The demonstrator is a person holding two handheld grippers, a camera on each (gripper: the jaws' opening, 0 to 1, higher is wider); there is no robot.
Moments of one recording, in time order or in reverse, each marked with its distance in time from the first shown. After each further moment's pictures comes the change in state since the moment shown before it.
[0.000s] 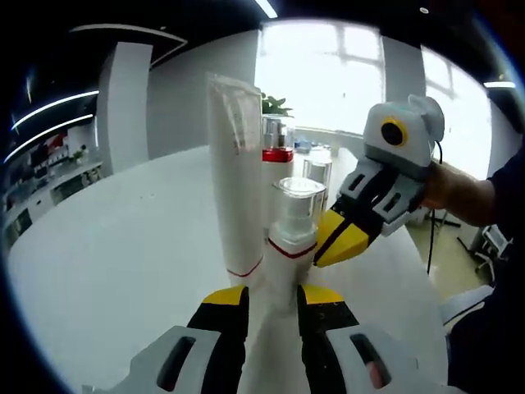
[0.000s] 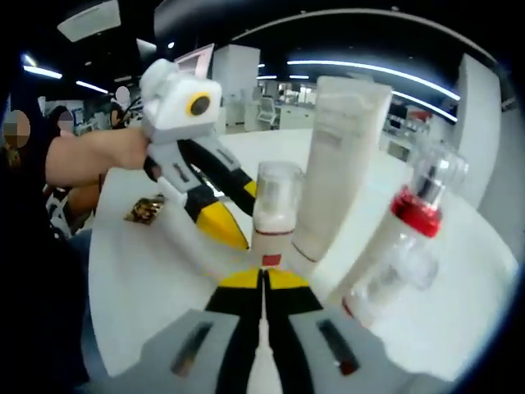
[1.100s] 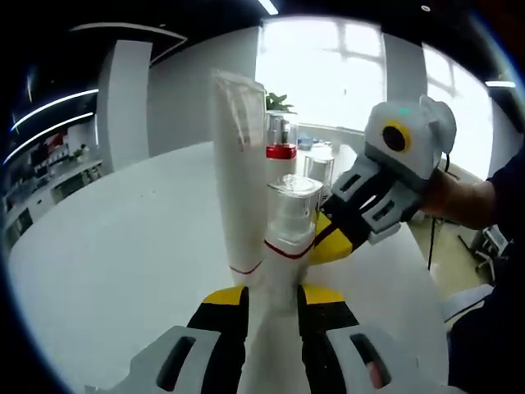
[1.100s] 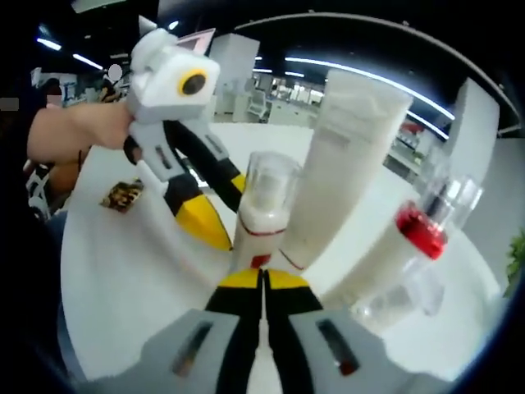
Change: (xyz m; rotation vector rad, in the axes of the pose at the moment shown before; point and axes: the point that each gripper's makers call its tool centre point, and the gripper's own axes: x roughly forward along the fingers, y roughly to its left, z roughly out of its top) left arm -0.001 0.006 -0.002 0.001 0.022 0.005; right arm 0.018 -0.006 -0.001 -0.092 0.027 -0.061
